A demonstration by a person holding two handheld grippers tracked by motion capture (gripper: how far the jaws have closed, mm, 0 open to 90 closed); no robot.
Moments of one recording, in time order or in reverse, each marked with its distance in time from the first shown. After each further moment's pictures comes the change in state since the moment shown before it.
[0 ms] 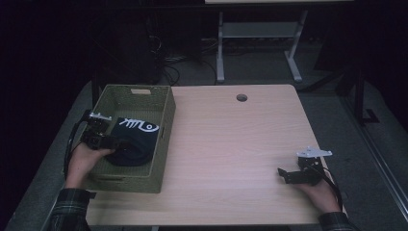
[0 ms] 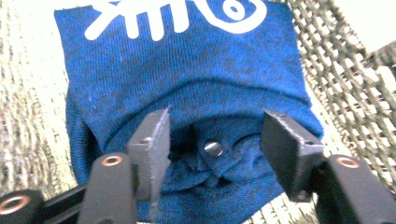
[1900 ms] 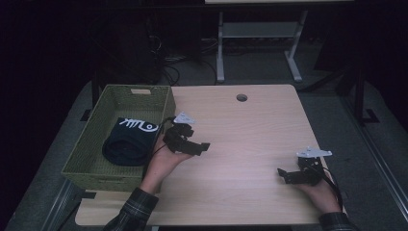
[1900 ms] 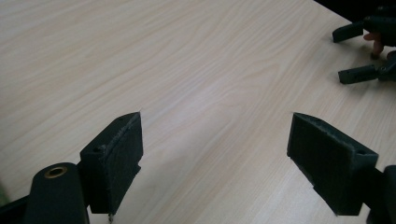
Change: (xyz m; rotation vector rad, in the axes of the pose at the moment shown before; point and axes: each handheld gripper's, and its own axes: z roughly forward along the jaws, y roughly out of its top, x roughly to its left) left arm -0.212 0.060 0.069 -0.186 -0.271 0.270; right arm 0.000 0.000 0.000 0.001 0.005 -0.006
